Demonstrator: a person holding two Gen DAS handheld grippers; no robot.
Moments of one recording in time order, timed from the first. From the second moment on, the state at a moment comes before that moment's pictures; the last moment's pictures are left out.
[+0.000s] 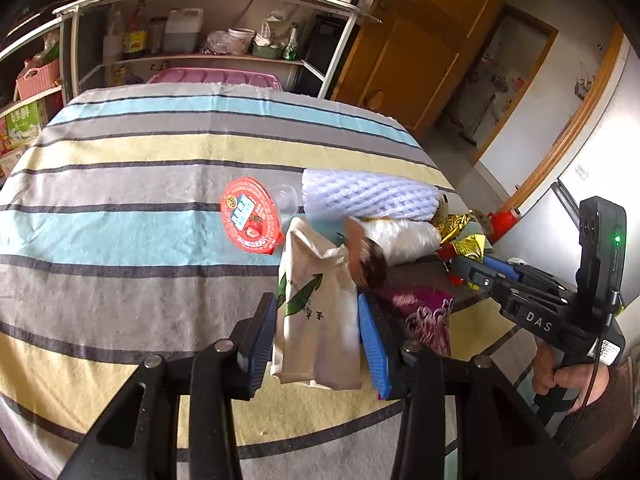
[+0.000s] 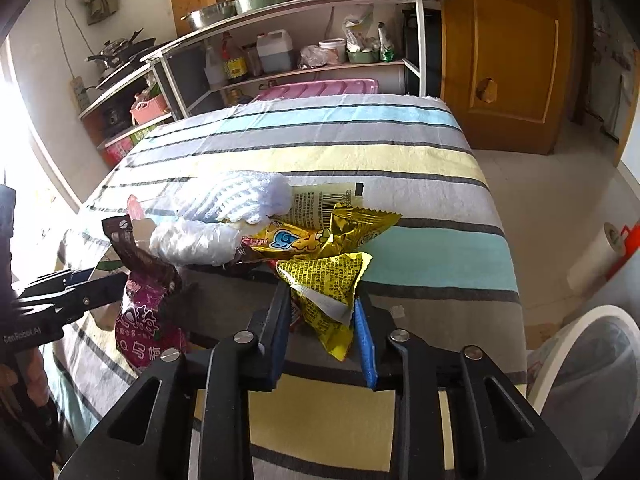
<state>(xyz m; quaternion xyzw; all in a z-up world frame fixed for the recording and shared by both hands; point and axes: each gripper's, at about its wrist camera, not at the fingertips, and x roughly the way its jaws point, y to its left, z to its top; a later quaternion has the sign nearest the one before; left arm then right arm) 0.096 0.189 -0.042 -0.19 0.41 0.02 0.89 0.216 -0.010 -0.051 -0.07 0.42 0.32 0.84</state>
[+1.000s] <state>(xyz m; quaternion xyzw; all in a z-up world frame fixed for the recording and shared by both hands) 0.071 0.165 0.022 -0.16 0.34 0.01 0.93 0.175 -0.055 -0.013 0.00 0.38 0.33 0.86</state>
